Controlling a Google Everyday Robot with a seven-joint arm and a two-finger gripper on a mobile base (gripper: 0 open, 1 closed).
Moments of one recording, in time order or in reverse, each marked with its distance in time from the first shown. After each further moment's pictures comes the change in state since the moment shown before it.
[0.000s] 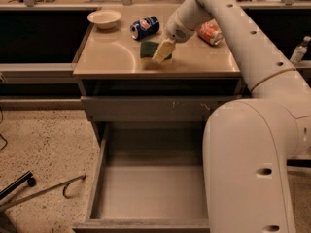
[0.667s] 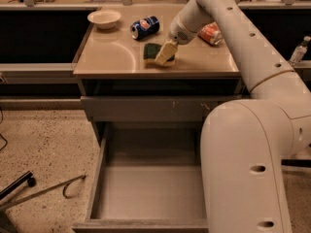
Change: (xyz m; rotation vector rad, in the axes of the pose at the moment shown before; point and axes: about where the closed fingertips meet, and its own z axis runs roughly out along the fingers) arm 0.014 -0.006 0.007 0.002 0.026 0.052
